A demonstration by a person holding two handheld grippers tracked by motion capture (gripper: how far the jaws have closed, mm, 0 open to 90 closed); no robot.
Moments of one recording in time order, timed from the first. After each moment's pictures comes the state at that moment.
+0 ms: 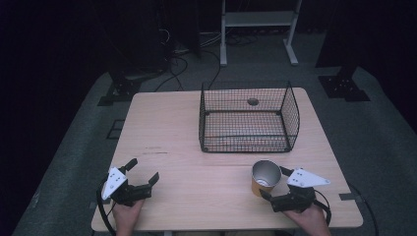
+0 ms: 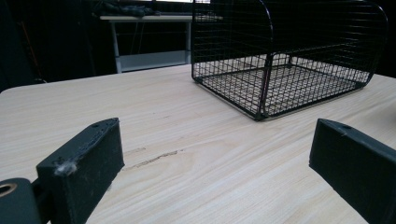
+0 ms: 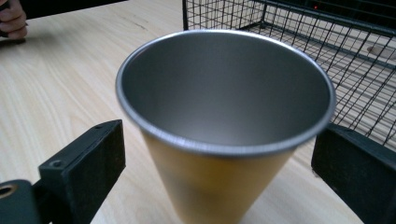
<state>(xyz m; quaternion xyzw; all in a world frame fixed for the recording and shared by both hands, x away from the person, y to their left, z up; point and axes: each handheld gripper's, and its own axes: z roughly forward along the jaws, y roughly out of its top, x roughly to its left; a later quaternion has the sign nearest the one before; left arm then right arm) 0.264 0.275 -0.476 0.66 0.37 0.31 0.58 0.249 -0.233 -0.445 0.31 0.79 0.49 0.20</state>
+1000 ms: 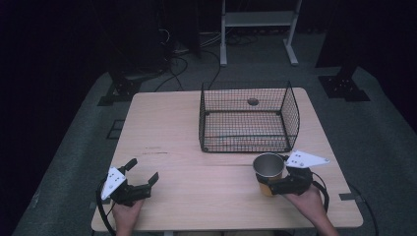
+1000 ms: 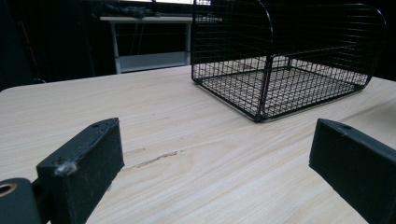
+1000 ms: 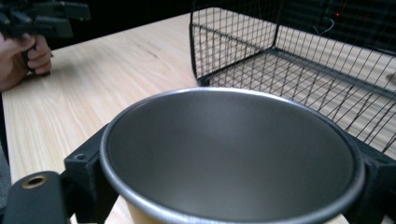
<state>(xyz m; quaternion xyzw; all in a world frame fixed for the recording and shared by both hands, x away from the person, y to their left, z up) 0.264 0.277 -0.475 0.66 0.37 0.31 0.58 0.282 -0.228 -0.410 0.30 0.79 0.51 0.16</state>
